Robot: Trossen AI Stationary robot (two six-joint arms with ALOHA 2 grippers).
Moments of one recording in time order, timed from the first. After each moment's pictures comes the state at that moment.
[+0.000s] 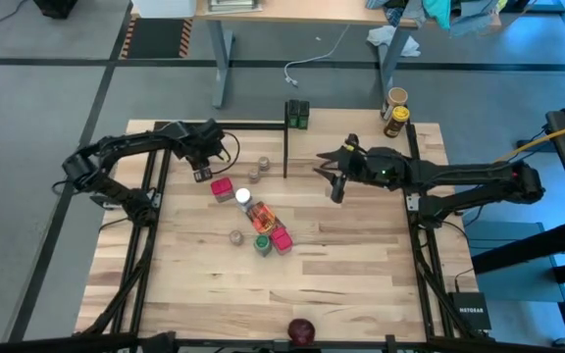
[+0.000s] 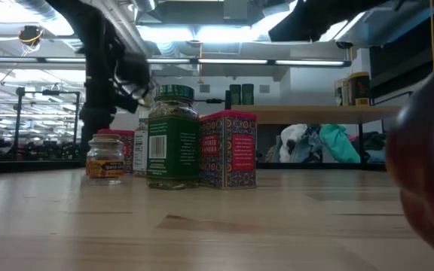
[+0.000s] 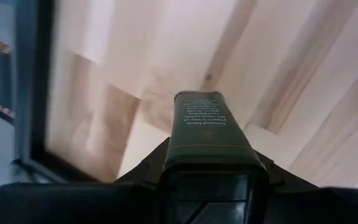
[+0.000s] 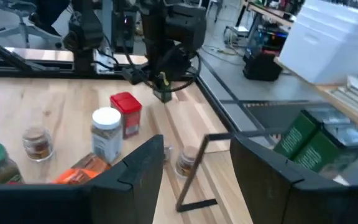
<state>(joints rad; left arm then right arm) 0.69 1.43 0.89 -0.85 -0.31 0.35 -0.10 1.07 0.78 0.03 0.24 -0.15</state>
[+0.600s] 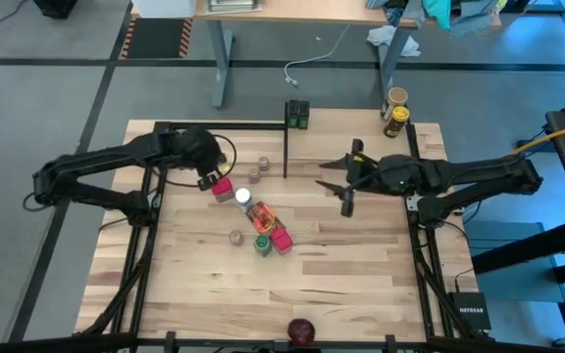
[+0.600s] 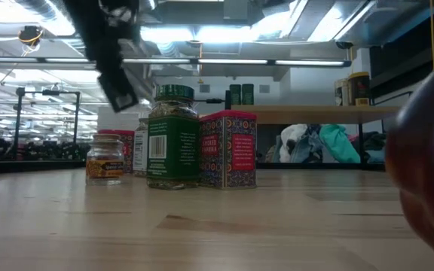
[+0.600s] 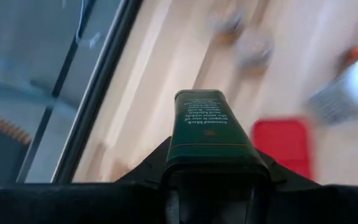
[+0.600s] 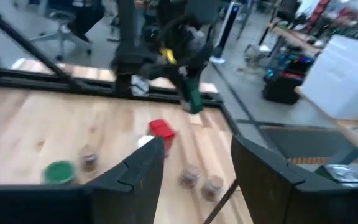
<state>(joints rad) 0.35 1.11 1.00 -0.88 -0.31 0.12 0.14 1.07 1.04 -0.24 0.35 -0.13</state>
